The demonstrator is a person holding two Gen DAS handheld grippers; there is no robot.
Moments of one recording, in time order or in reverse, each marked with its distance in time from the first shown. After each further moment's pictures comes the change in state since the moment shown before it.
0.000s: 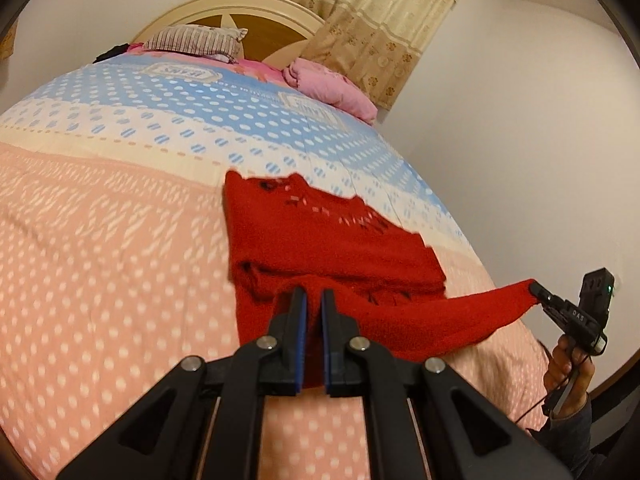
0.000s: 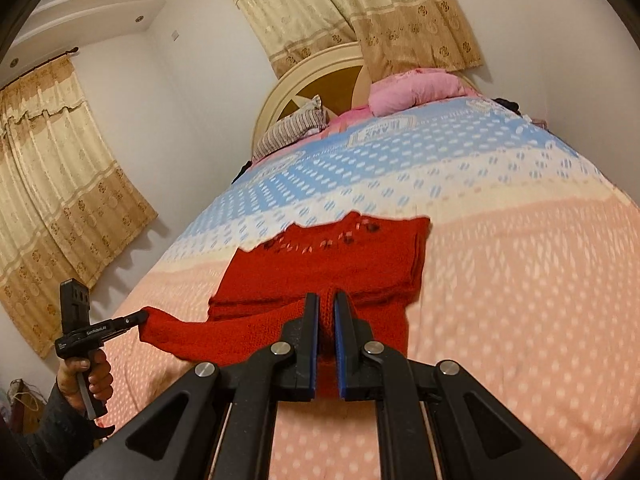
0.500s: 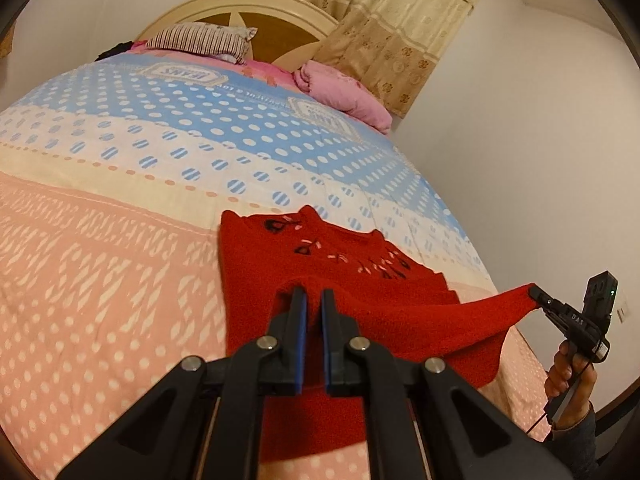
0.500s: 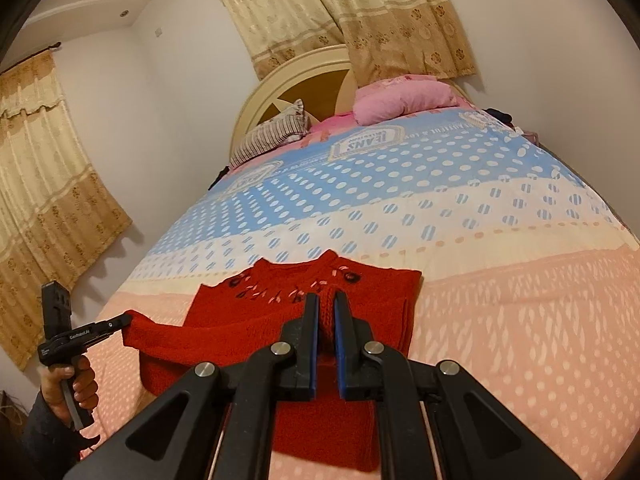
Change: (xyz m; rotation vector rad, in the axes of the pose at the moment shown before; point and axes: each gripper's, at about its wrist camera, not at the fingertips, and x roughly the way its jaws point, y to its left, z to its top) left arm 0.064 0.013 0.060 -0.030 0.002 0.023; right arm 0.082 -0.019 0.068 -0.008 0.012 -0.080
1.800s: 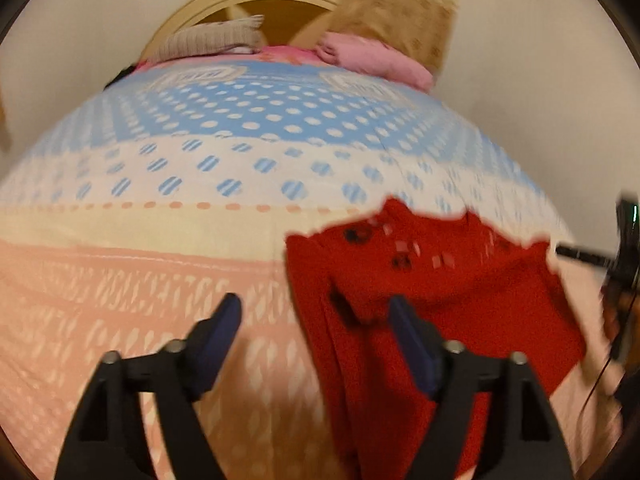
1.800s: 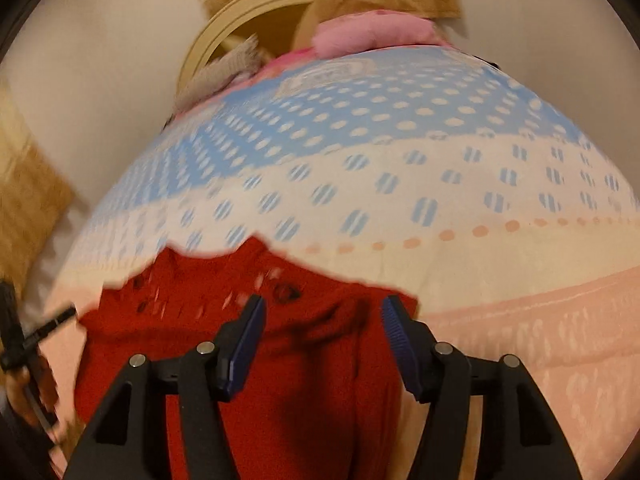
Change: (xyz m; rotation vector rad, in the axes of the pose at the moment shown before) left arm 0.074 0.022 0.024 0.229 0.102 0.248; right arm 0.163 -0.020 0.021 -0.037 0.299 -0.141
